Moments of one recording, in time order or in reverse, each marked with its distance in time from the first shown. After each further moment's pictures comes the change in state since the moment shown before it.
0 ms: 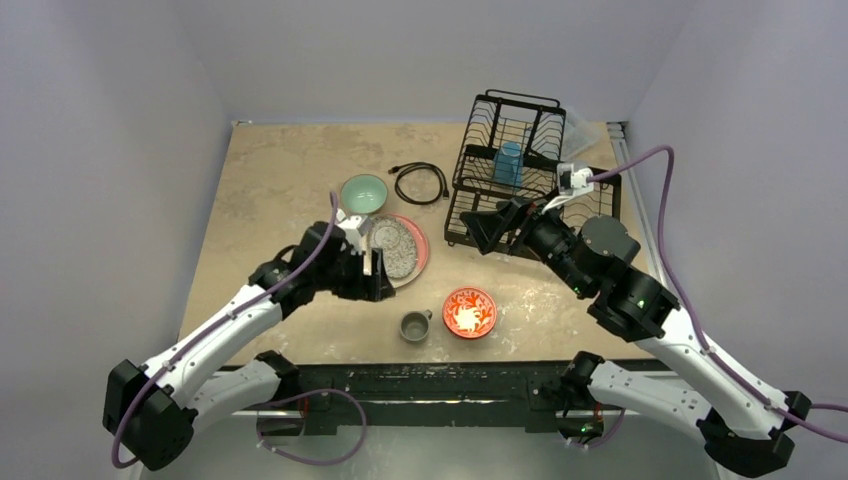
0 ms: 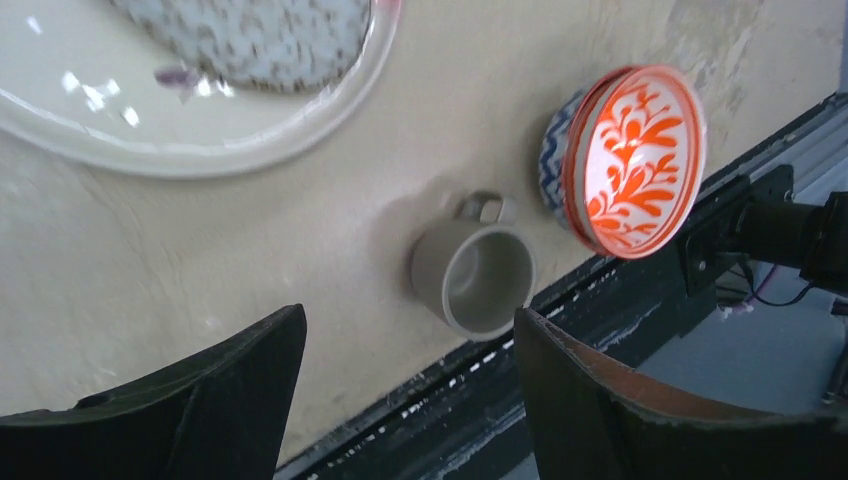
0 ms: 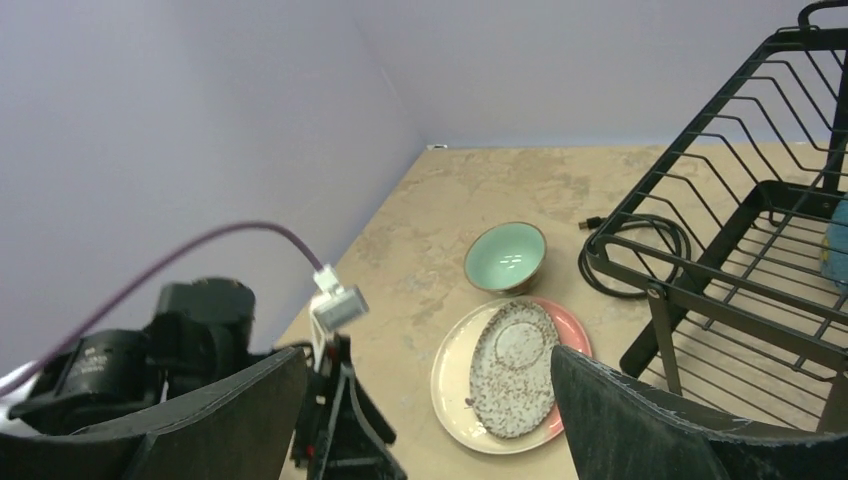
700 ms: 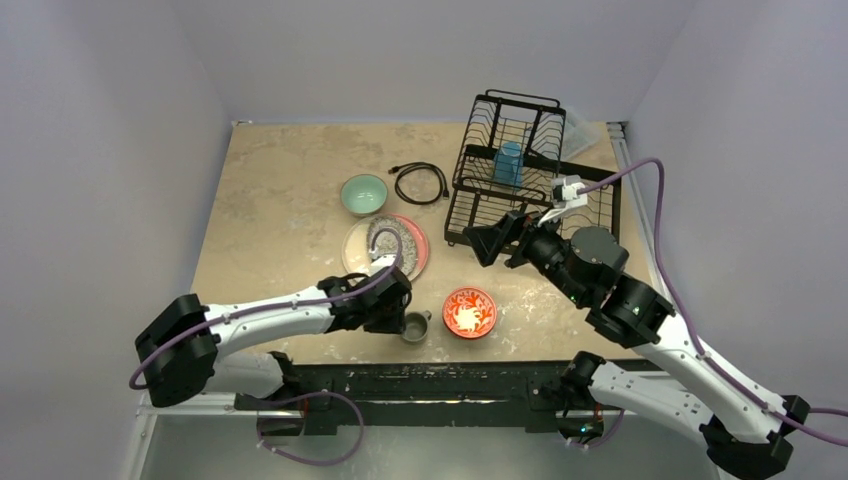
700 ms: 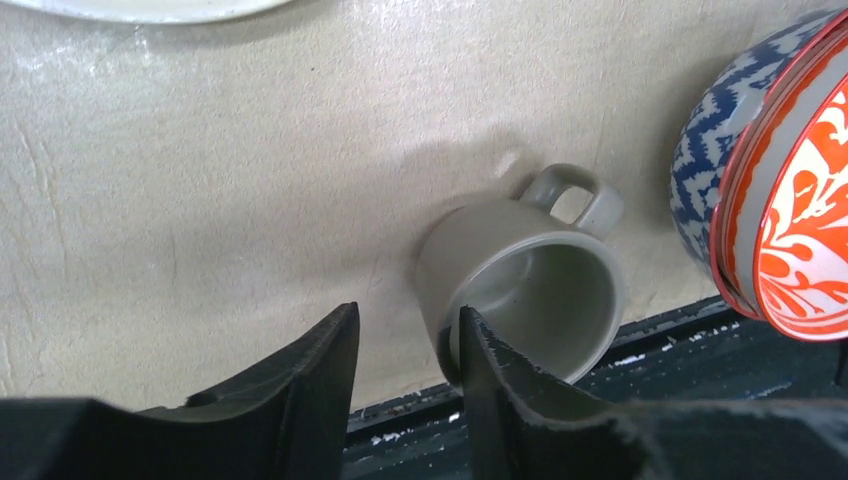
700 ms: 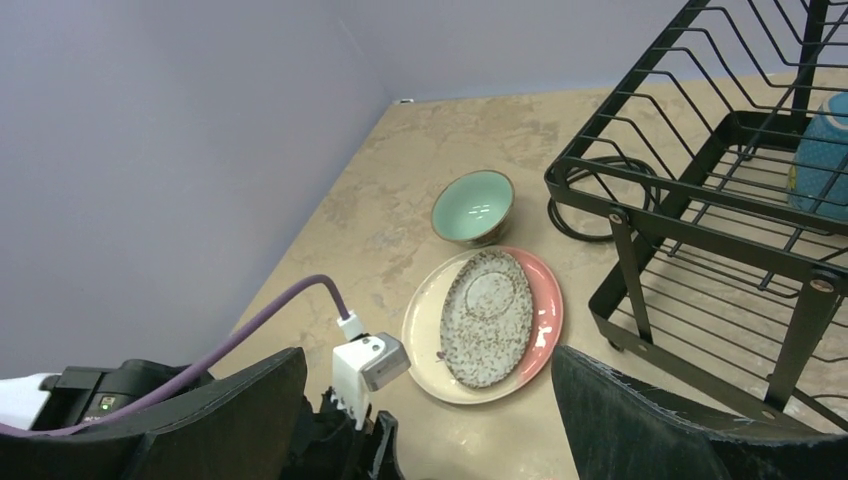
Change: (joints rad) left arm -0.442 0.269 -0.090 0.023 -0.381 -0.459; right arm 0.000 -0.062 -0.092 -0.051 0.026 0.027
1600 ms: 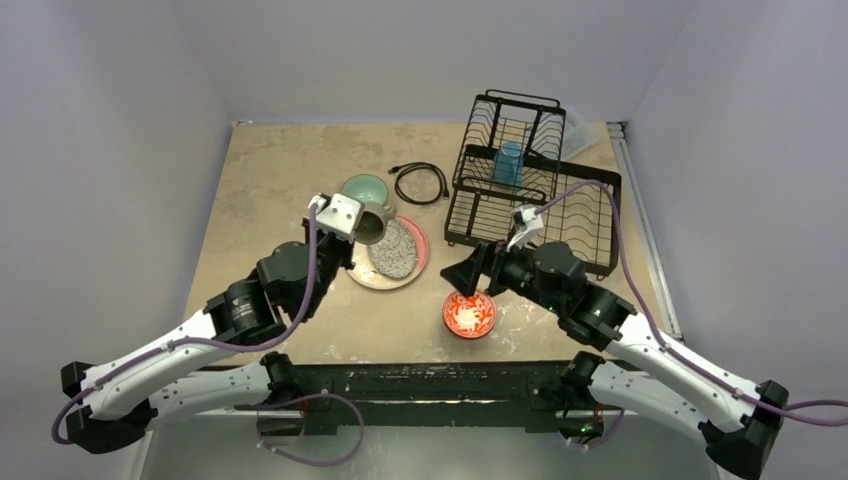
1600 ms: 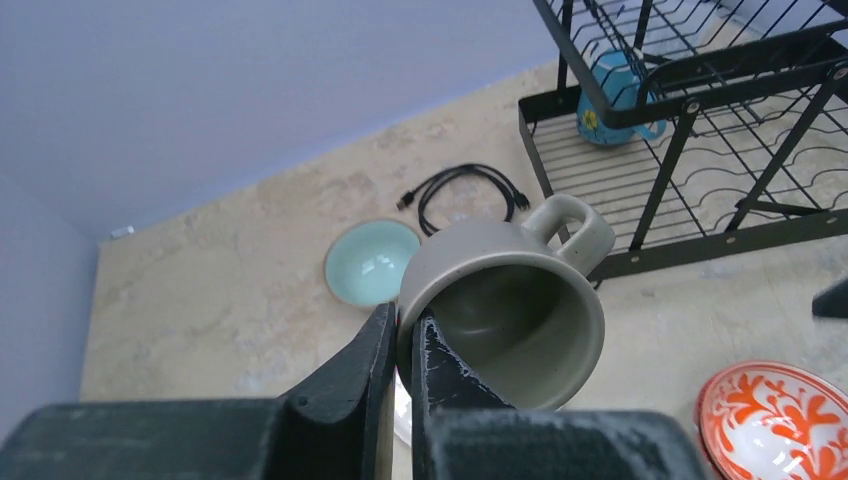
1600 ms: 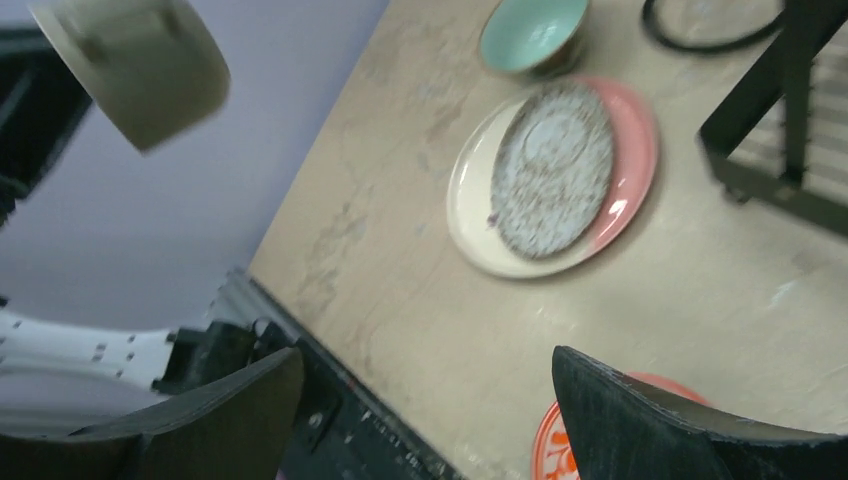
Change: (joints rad) left arm -0.072 -0.467 0.279 0.173 -0.616 0.946; right arm 0.000 0.018 -0.216 0.076 -0.179 0.141
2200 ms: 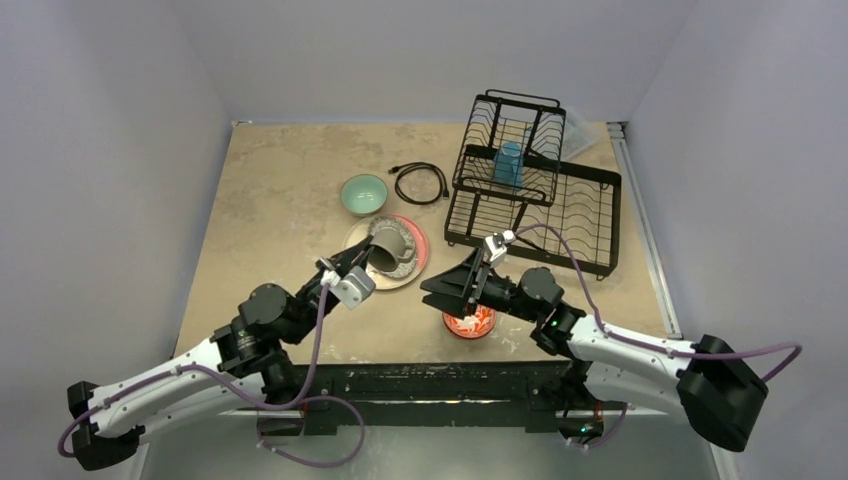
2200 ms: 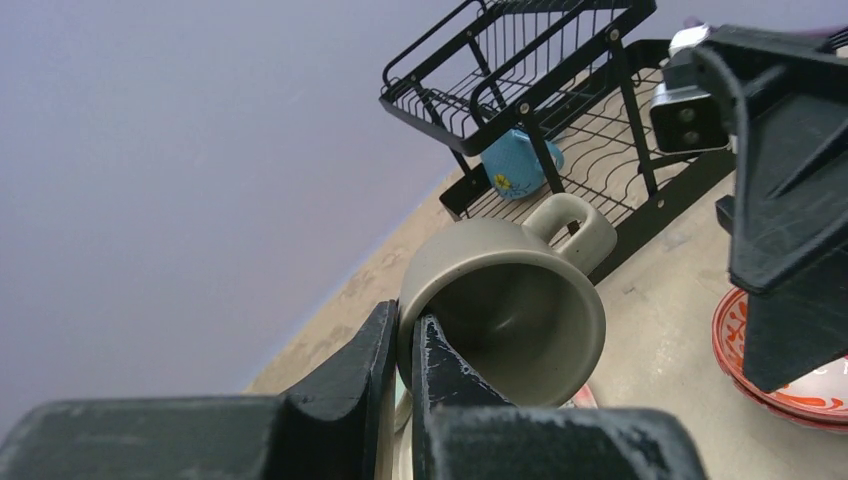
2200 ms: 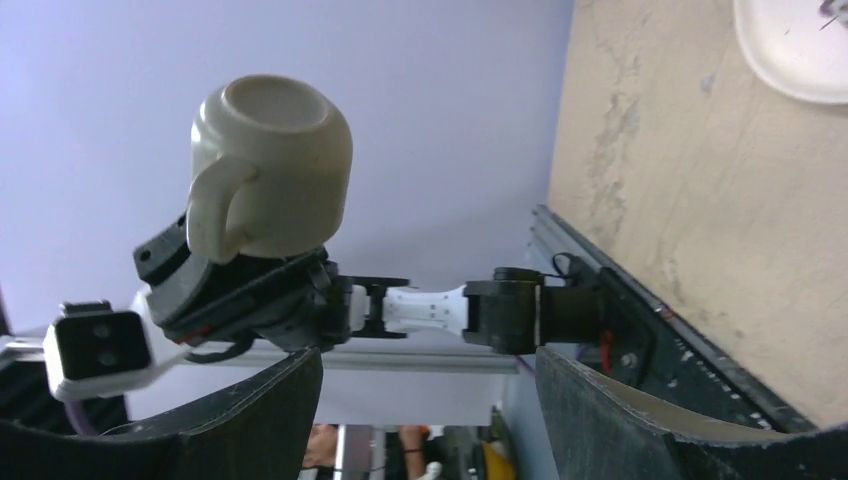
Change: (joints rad) left arm -0.007 -0.259 -0.417 0.477 0.393 0.532; right arm 0.019 0.192 -0.428 0.887 -0.367 0.811
